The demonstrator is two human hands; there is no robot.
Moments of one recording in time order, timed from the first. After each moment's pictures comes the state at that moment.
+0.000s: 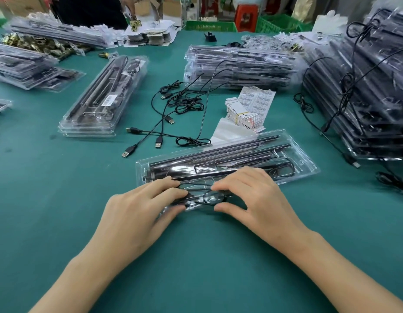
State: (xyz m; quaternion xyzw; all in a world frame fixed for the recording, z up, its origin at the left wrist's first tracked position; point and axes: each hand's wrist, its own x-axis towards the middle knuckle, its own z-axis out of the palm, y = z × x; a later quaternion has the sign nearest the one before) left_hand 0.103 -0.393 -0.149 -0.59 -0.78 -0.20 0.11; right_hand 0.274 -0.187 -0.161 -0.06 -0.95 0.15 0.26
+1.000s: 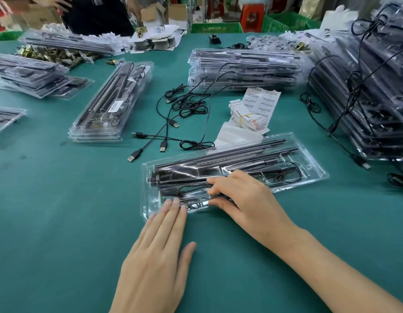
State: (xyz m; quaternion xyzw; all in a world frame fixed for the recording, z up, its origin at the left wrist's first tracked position) left_hand 0.174 -0.410 -0.173 -0.52 -0.83 -0.16 0.12; right_hand 0.257 -0.192 -0.168 -0.04 -0.94 0.23 0.26
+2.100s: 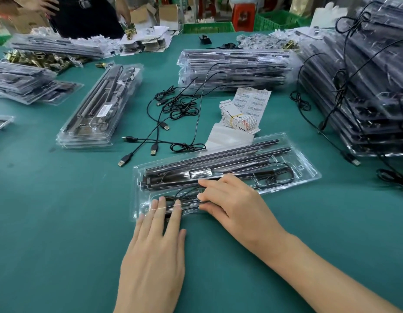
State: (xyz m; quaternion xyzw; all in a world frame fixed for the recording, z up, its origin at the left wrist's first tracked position) left_hand 0.177 -0.384 -0.169 -0.45 -0.88 -0.11 0.09; right_hand 0.259 -0.201 -0.170 -0.06 -0.94 0.21 0.27
